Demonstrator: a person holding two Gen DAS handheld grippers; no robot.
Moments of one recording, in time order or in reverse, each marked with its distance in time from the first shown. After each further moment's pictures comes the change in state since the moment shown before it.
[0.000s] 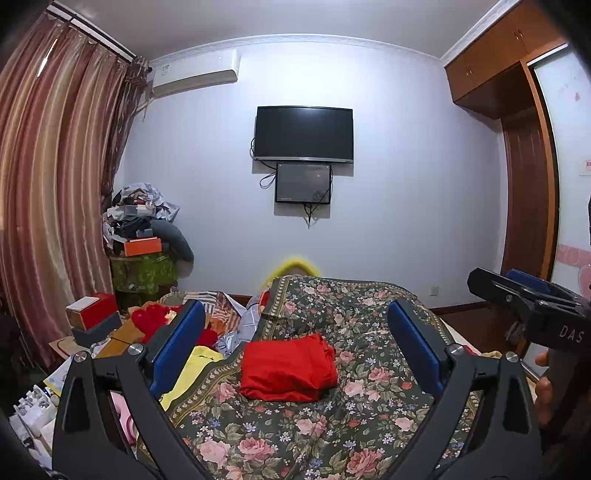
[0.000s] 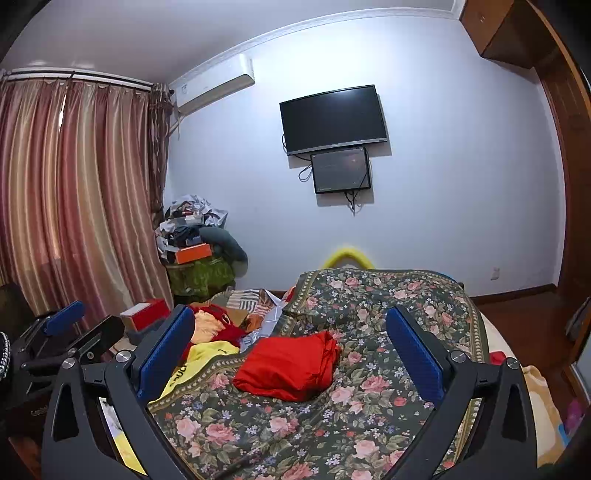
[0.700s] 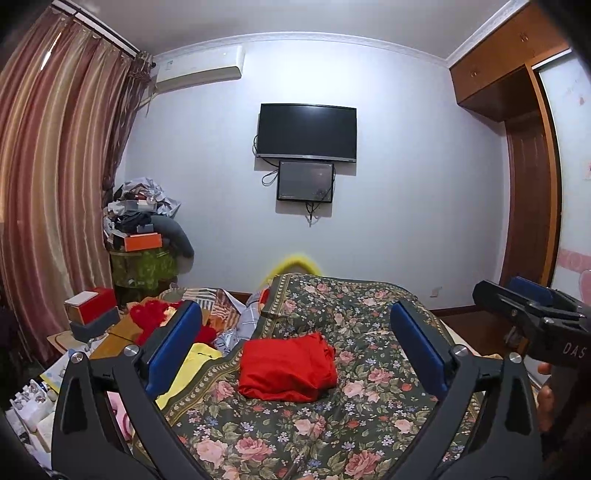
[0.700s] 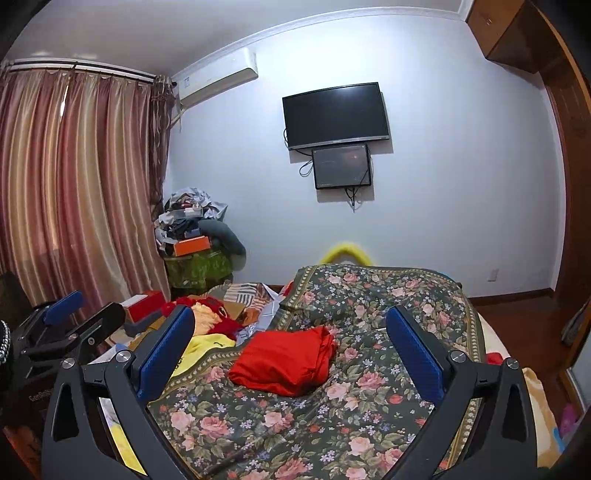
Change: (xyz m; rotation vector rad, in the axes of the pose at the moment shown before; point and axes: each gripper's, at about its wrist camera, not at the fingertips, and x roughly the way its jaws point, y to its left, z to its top) left arm 0.004 -0.003 -0.003 -0.024 0.006 0.000; right arm -0.004 0.006 -0.003 -0.019 0.023 -0.009
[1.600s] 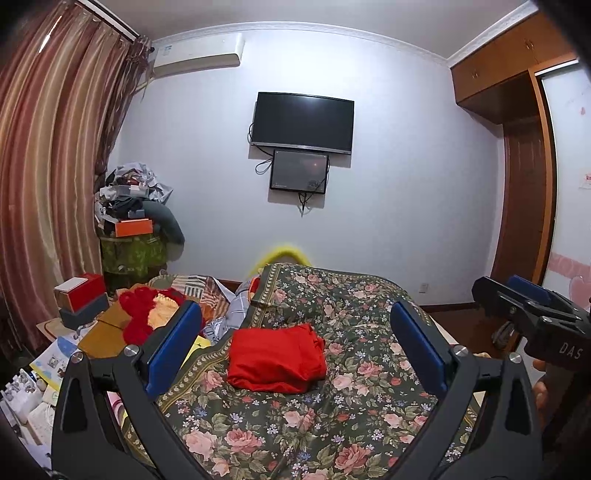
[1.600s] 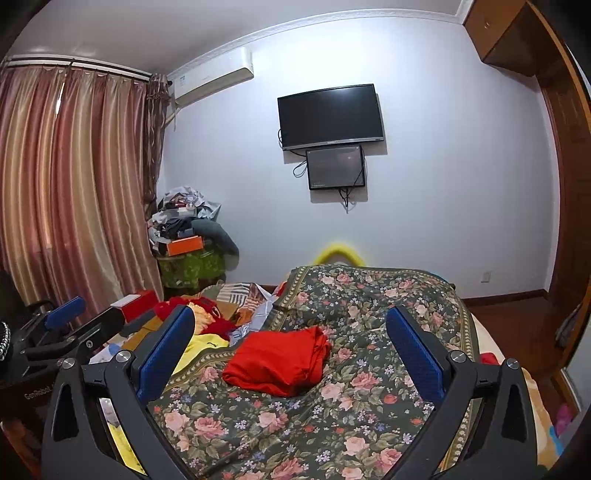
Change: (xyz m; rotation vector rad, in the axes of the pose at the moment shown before) left arm 0.005 0.008 0.001 -0.031 0.043 -0.037; right arm -0.001 0.006 0.004 -0.006 0.000 -0.034
